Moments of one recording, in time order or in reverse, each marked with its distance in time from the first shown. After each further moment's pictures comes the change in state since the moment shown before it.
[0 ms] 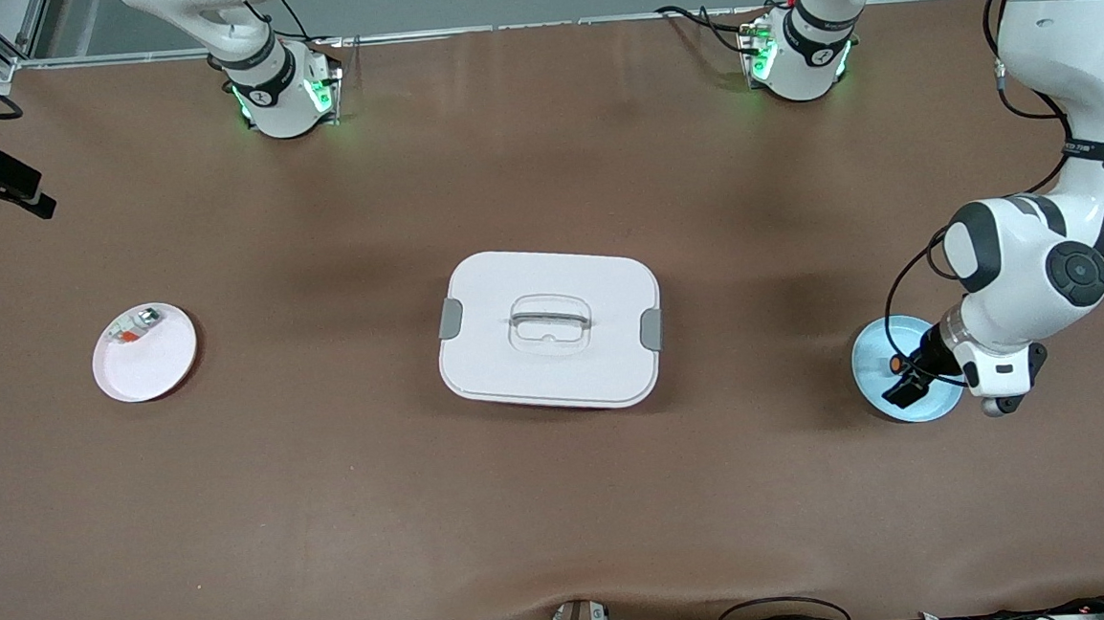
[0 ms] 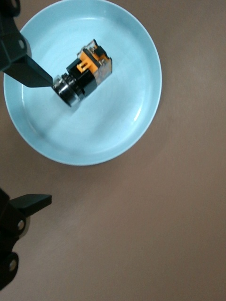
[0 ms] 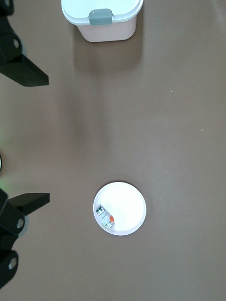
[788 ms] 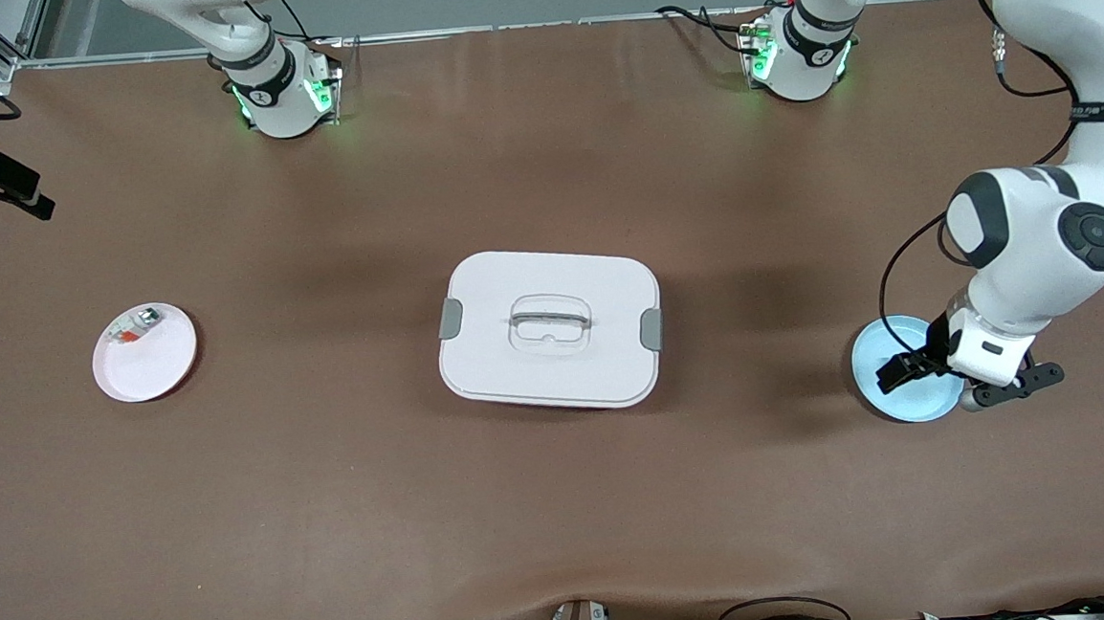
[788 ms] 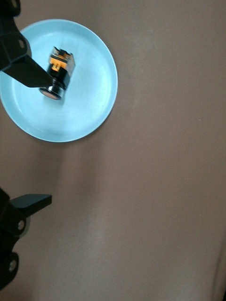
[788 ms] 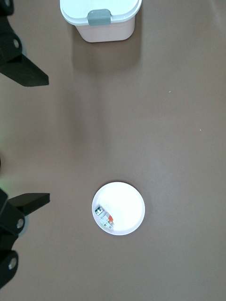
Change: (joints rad) left arm -0.064 -0.128 0.037 -0.004 -0.025 -0.070 0.416; right arm 0.000 0.000 -0.001 0.000 0.000 0.006 0.000
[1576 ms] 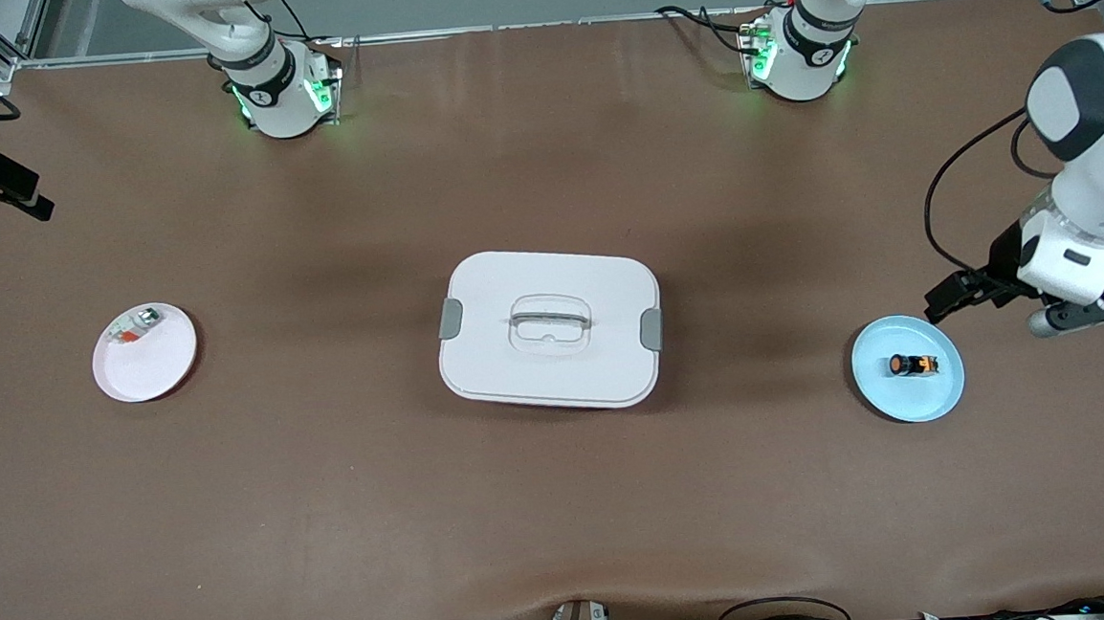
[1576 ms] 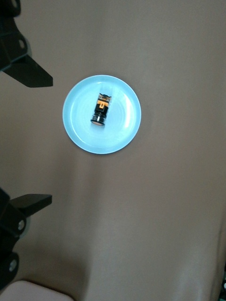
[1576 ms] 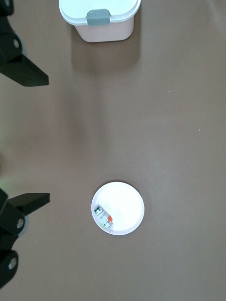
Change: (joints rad) left arm 0.004 -0.289 0.007 0.006 0.000 -0.335 0.060; right arm 0.000 0.000 -0.001 -0.001 0.000 0.004 0.000
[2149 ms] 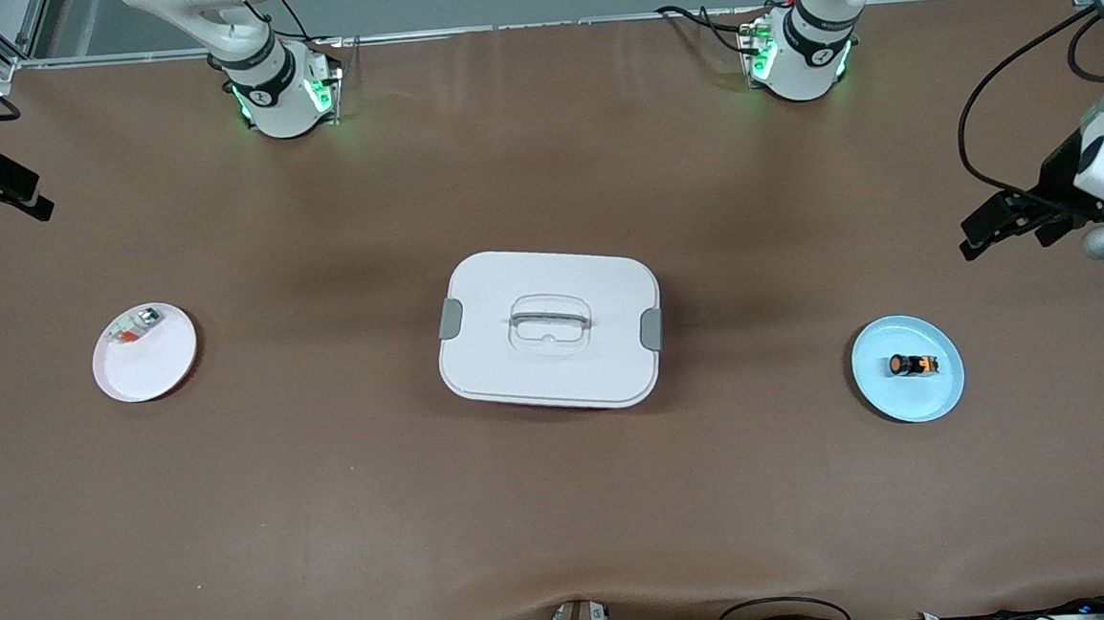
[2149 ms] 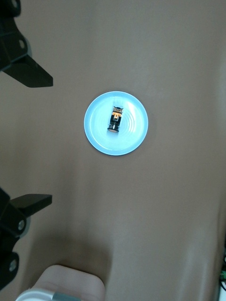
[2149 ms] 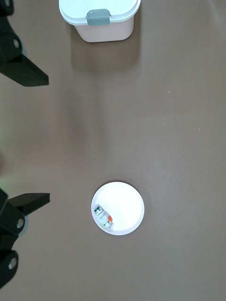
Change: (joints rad) left arm 0.000 -0.110 0.000 0.108 0.000 -0.213 0.043; right arm 0.000 0.000 0.000 -0.001 0.000 0.001 0.000
